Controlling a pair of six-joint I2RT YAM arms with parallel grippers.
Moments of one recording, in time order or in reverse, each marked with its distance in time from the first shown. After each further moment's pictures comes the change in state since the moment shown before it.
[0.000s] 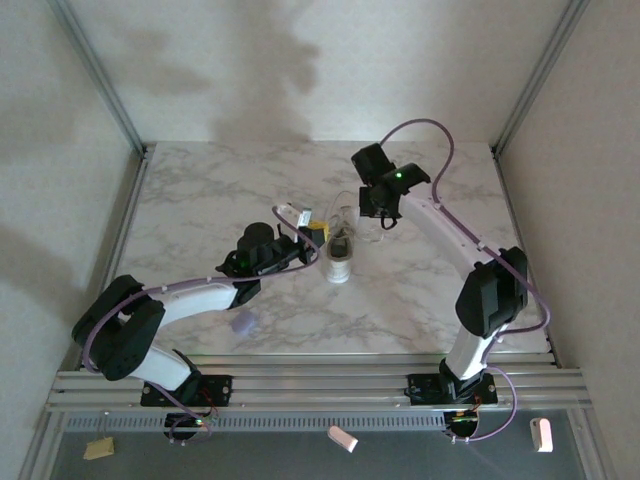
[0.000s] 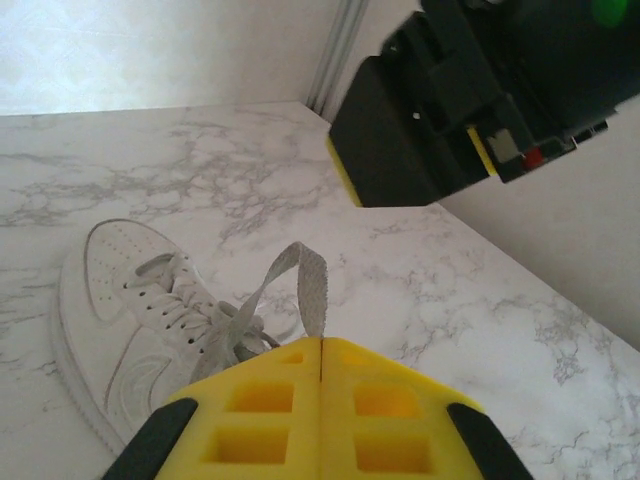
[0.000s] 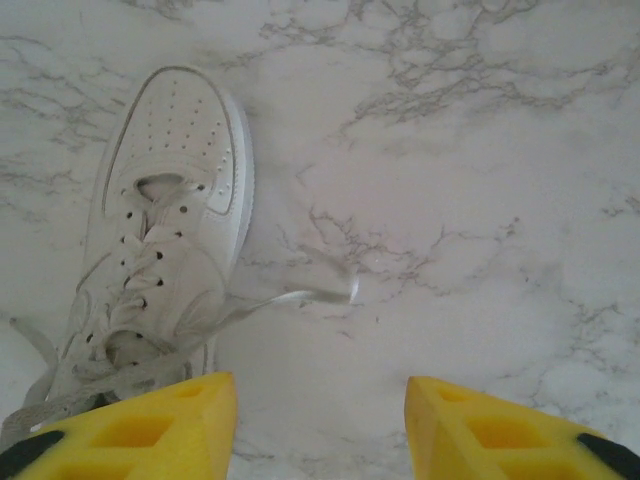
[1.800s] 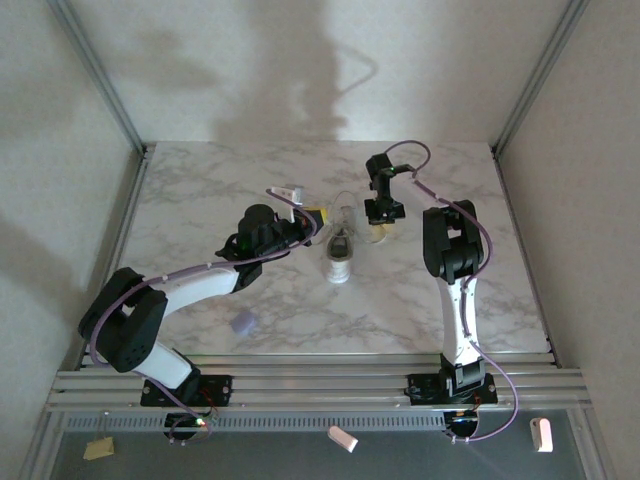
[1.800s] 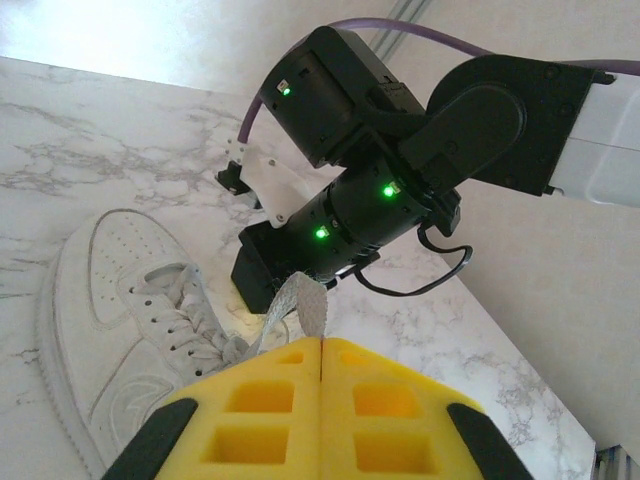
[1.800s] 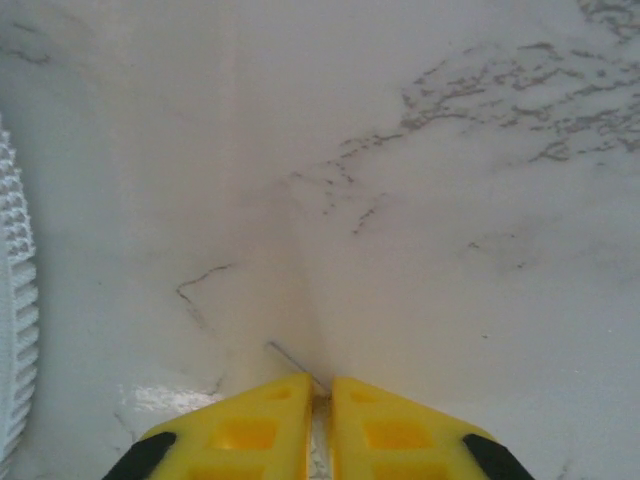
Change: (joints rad) left arm 0.059 0.050 0.126 -0.103 0.026 -0.209; right arm -0.206 0.519 0.160 0.100 -0.219 -0.280
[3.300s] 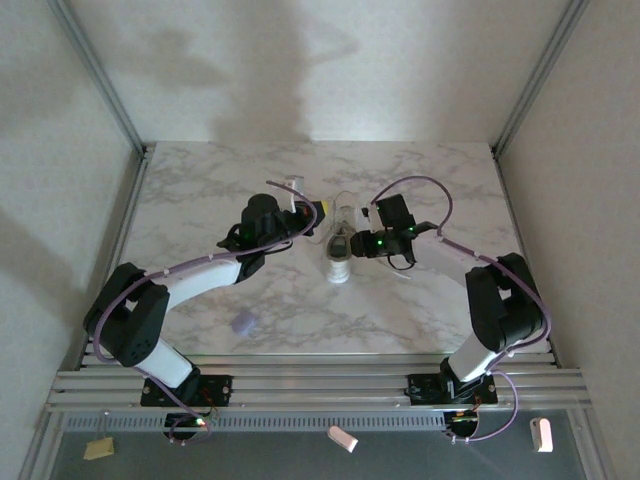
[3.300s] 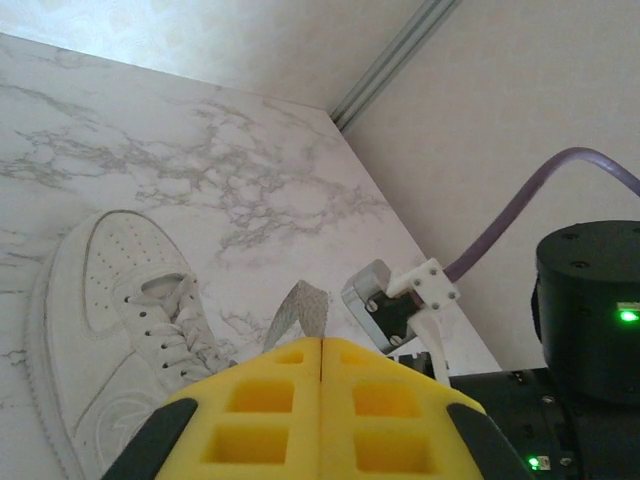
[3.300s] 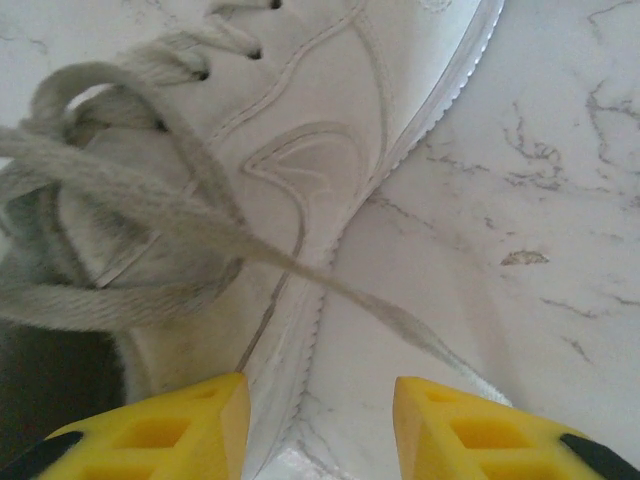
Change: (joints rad) left arm 0.016 0.037 0.093 -0.083 0.001 -0.078; right arm 0.120 -0.620 -0.802 0.584 -0.307 0.059
